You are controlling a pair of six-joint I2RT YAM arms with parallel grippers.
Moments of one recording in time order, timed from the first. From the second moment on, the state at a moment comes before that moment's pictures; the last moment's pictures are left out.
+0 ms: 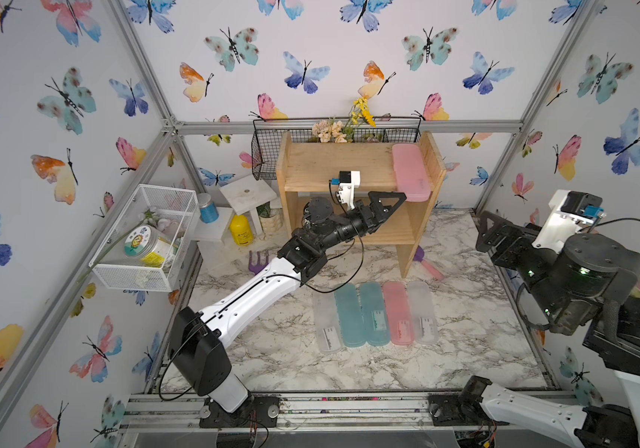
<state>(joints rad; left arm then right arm) -0.75 1.65 1.53 0.34 0.42 -1.19 0.83 0.97 1.77 -1.01 0.83 0.44</state>
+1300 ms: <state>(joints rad) -0.80 1.80 1.75 0.14 0.20 -1.17 0.83 0.94 1.61 -1.02 0.84 0.42</state>
